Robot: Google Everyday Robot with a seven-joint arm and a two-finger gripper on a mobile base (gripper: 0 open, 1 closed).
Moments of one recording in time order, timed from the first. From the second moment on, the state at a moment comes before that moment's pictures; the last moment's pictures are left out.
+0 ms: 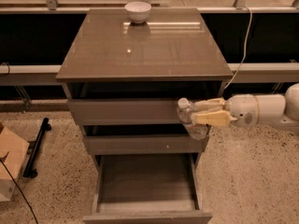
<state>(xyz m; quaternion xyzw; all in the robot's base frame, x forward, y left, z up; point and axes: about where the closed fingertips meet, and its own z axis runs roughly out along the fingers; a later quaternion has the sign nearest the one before) 0.537 -0.165 0.785 -0.40 0.68 0.46 0.42</state>
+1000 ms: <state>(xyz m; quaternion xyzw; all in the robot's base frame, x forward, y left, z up) 0.547 -0.184 0.923 -0.48 0.66 0.36 0.45</state>
